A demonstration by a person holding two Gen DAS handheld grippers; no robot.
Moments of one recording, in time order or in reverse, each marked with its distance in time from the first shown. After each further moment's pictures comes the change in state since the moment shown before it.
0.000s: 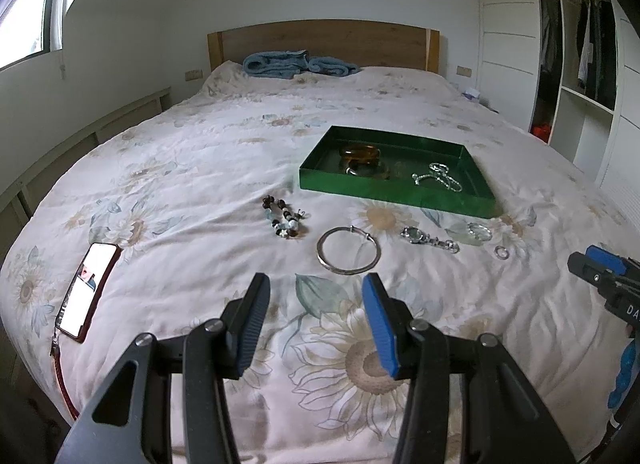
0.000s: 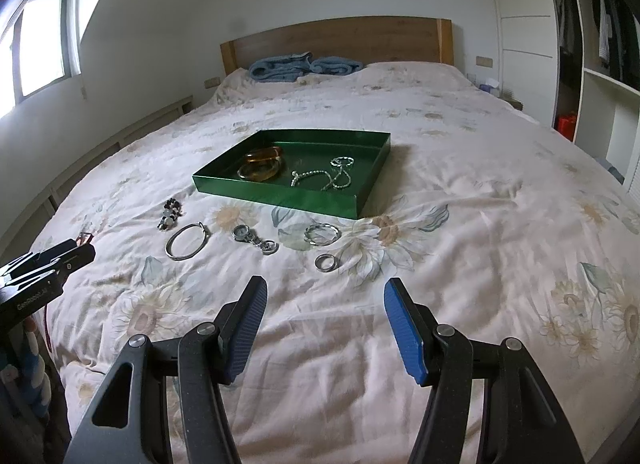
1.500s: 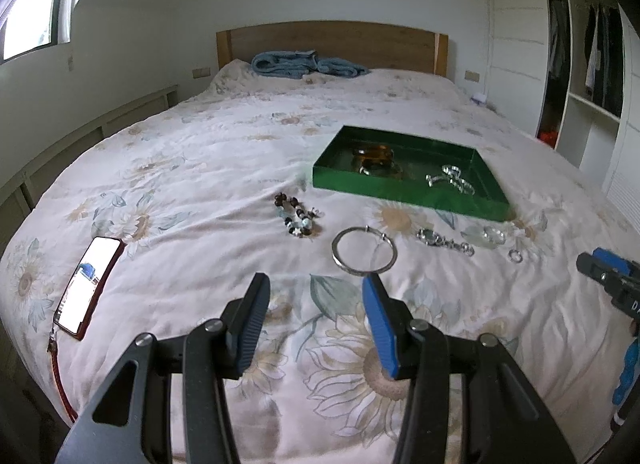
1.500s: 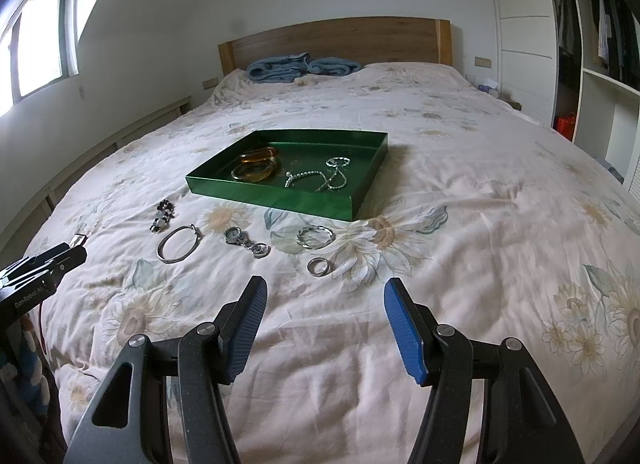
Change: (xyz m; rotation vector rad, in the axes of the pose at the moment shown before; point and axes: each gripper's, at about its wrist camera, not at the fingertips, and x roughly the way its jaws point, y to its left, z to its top) left arm 0.009 0.014 -0.004 -0.020 0.001 0.015; right arm 0.010 -0.004 0.000 -0.002 -0.003 -0.001
